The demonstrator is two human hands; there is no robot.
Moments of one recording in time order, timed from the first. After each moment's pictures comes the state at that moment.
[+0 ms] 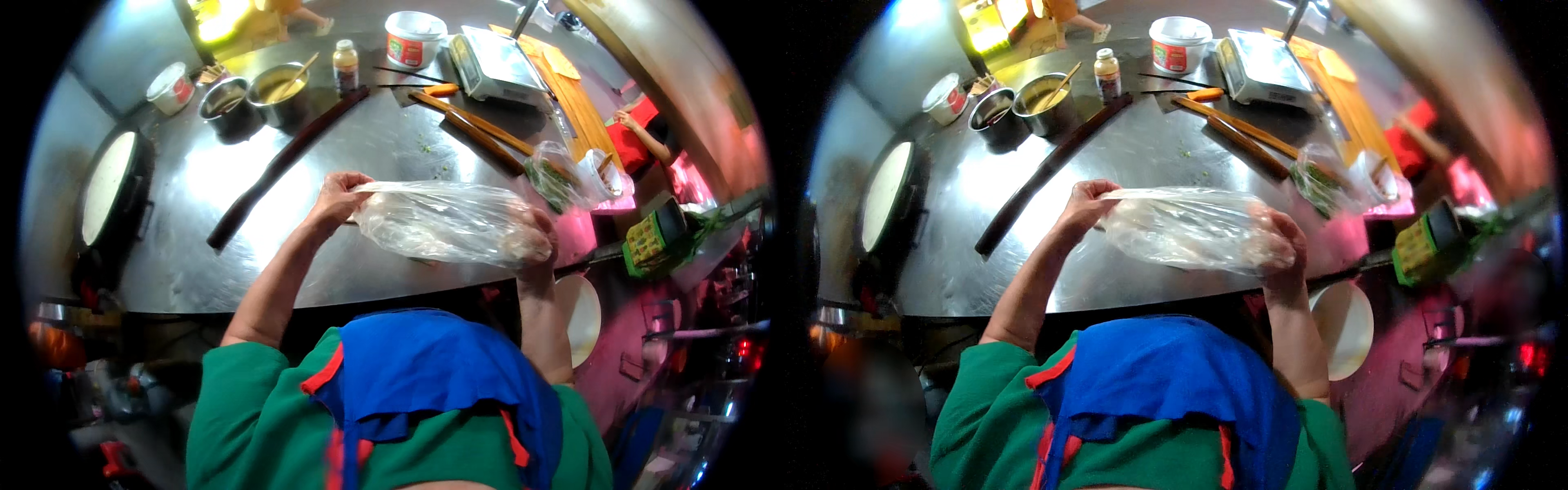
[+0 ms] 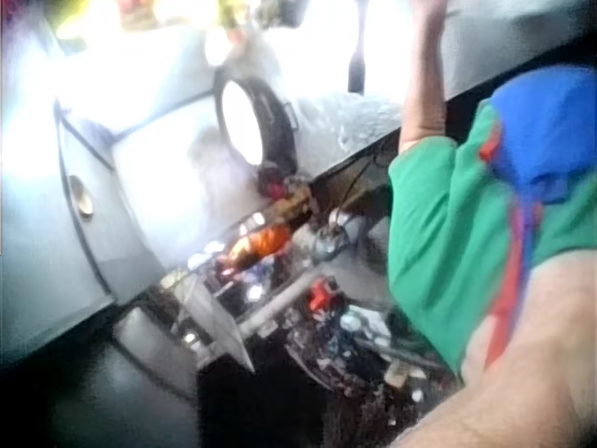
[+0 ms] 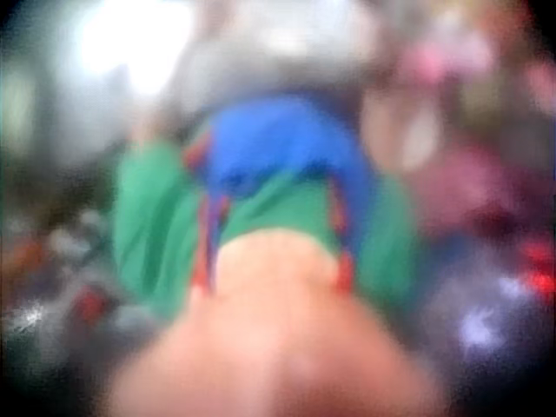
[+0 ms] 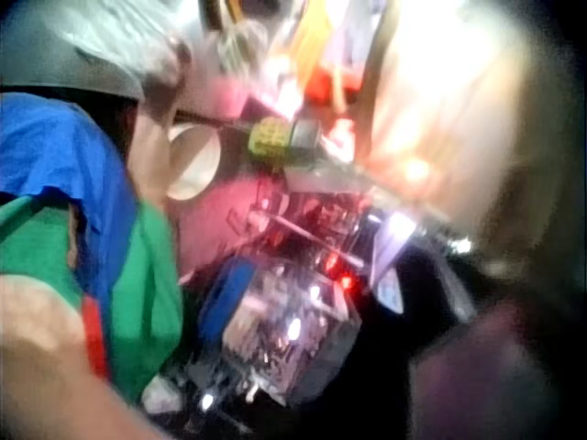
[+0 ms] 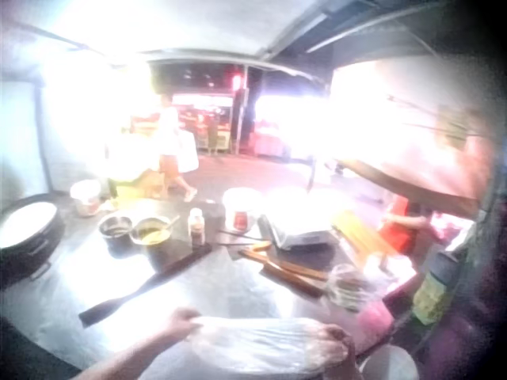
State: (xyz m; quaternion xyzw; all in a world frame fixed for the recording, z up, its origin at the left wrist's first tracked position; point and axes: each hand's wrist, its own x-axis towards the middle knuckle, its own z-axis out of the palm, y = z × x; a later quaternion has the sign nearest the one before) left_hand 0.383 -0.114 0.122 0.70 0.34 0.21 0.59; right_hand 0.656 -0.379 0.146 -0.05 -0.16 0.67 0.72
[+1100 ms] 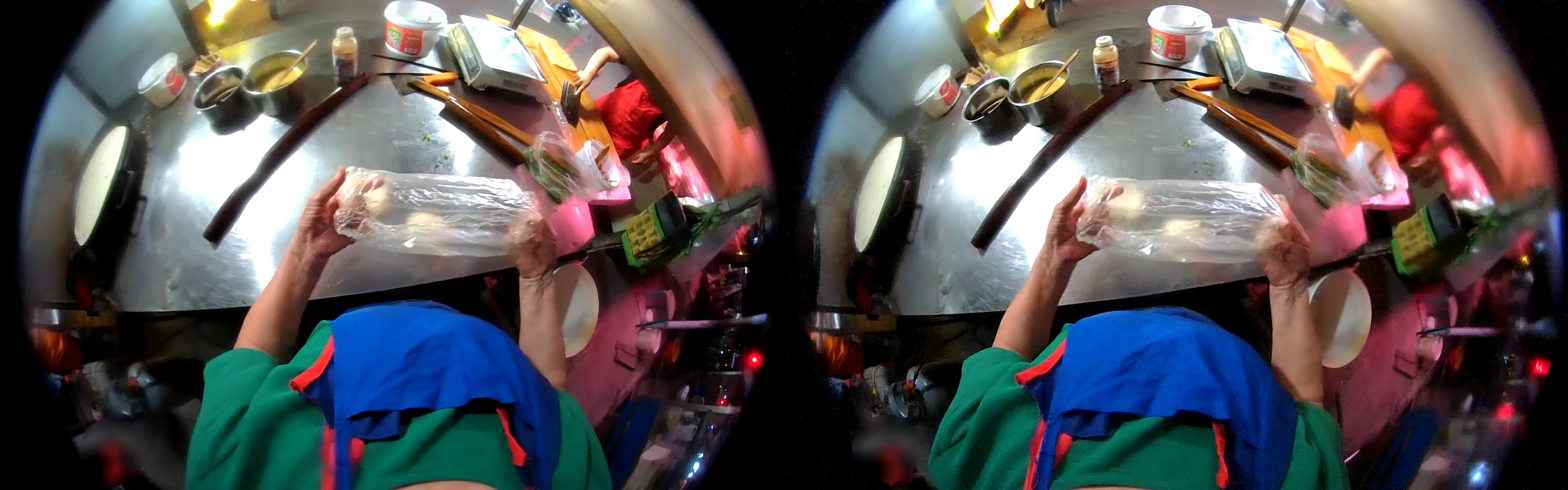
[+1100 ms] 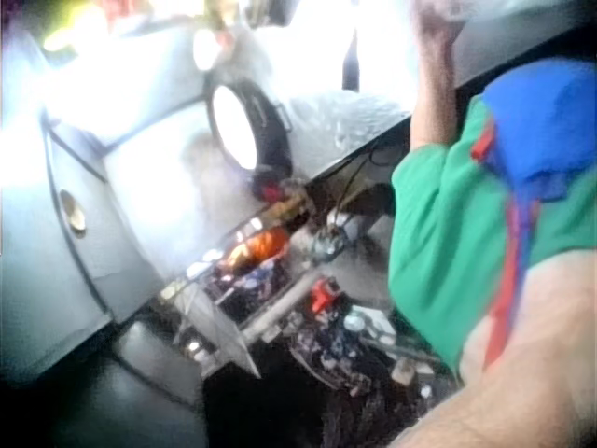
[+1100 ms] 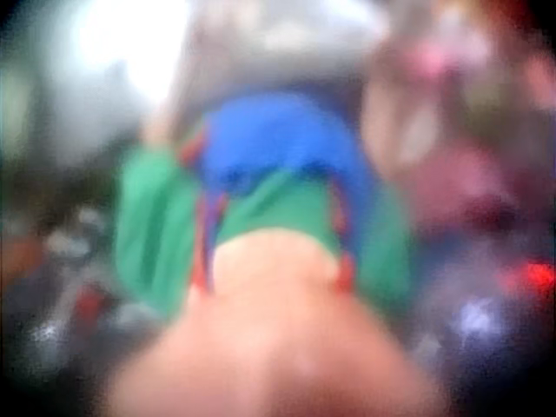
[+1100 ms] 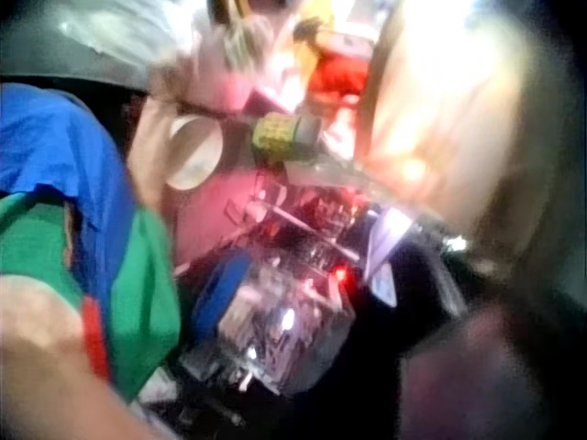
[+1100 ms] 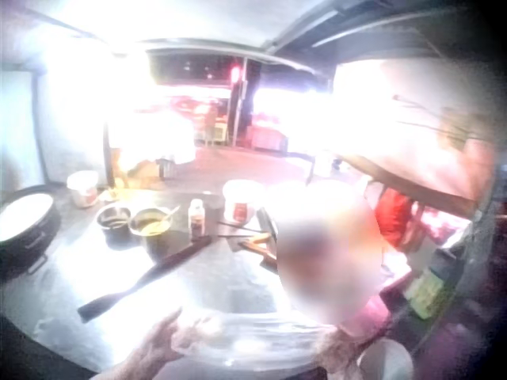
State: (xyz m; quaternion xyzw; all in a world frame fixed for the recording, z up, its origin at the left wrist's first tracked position) left_hand 0.346 -0.163 0.149 0.15 0.24 0.23 0.93; right_hand 0.638 -0.389 0.145 -0.10 0.04 0.60 0.79
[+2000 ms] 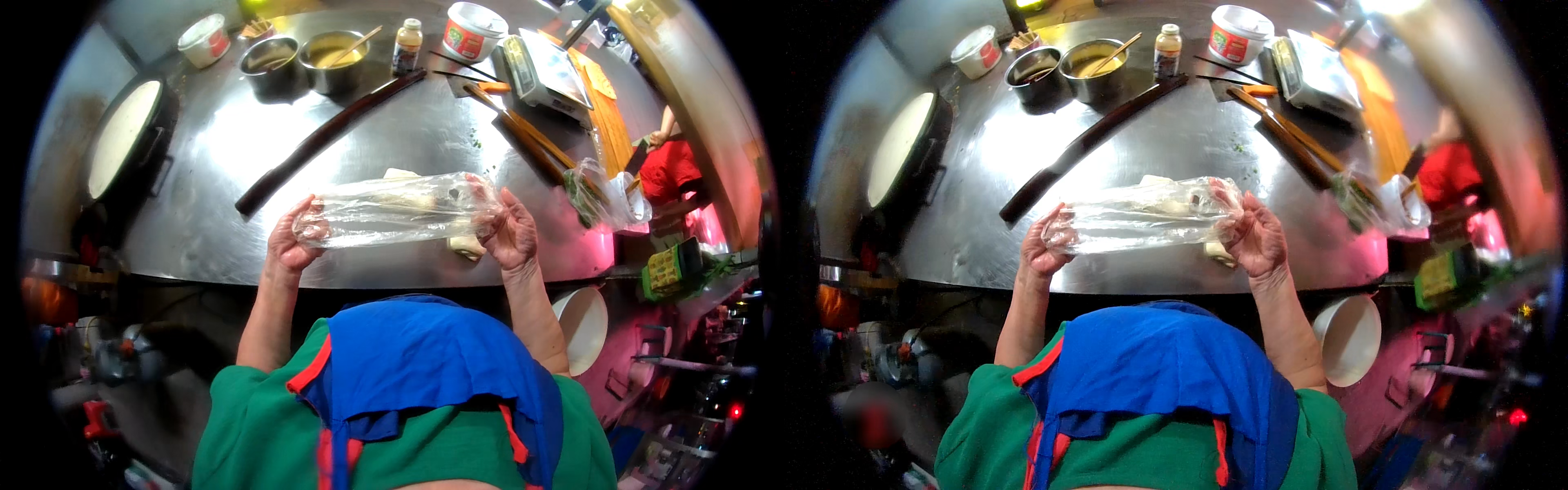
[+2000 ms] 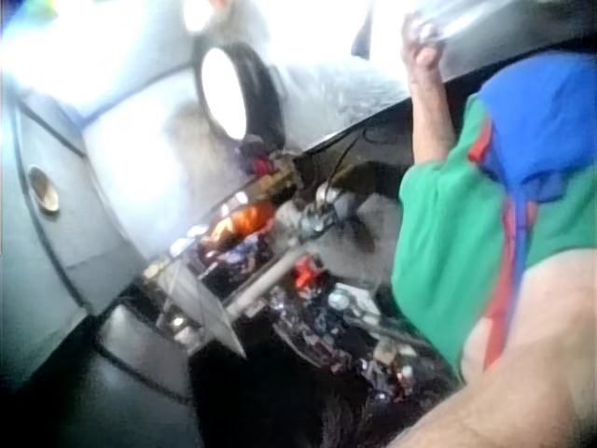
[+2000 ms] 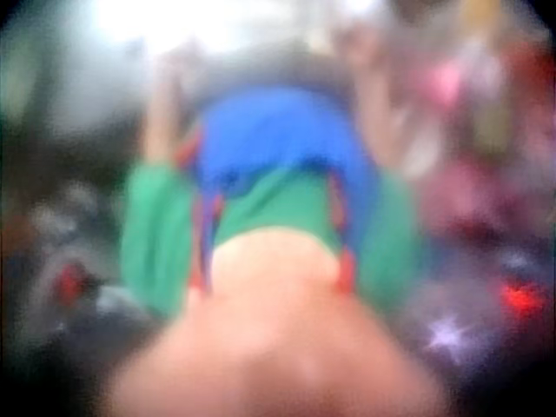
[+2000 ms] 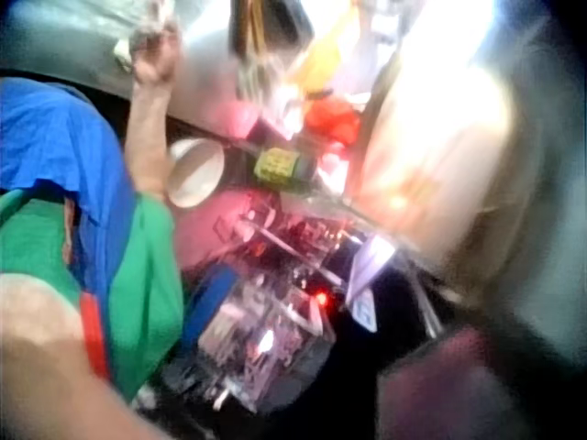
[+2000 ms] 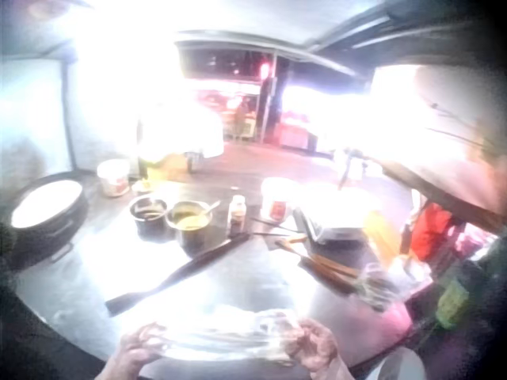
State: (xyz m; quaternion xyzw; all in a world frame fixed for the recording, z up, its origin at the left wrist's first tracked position) left_hand 0.196 -0.117 0.075 -0.06 0.11 0.29 0.95; right_hand 0.554 -0.281 0.130 -0.13 -0.04 0.73 0.67
